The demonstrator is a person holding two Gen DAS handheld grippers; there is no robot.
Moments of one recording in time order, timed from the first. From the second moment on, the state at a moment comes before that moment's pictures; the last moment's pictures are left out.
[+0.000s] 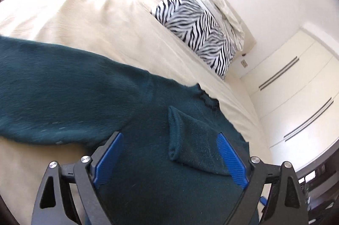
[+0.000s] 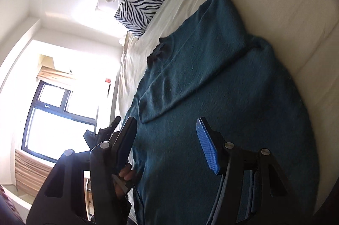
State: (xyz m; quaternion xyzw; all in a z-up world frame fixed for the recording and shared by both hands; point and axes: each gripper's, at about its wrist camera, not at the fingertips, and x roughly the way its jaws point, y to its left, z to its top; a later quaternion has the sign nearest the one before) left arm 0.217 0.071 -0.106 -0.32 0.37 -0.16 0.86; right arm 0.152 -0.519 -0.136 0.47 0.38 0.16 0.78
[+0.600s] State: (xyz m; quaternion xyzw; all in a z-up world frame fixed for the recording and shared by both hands) left arm 0.140 0.363 -0.173 -0.63 0.25 0.12 0.72; right arm 0.137 -0.352 -0.124 0.41 0.43 0.23 0.77
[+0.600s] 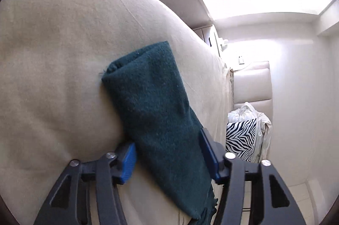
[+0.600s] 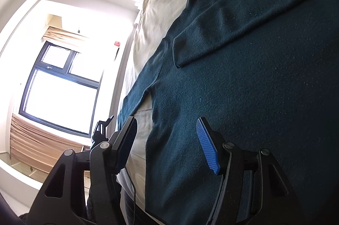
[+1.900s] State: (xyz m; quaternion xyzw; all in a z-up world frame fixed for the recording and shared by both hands) left arm 0.159 -0.090 -0.133 0.09 0.37 -0.14 0.91; right arm 0.218 -0.408 -0.183 0.44 0.48 0.16 0.74
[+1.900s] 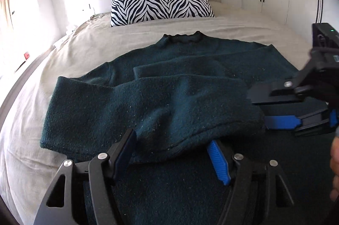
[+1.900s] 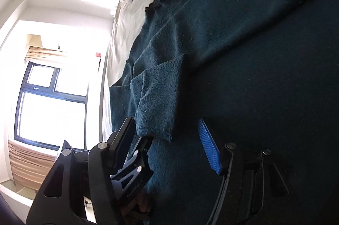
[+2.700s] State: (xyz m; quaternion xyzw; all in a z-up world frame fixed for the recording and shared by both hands) left arm 0.137 0.018 -0.133 -0.15 0.39 -0.12 0.90; right arm 0.275 -0.426 -0.059 0.19 0.41 0.08 0.89
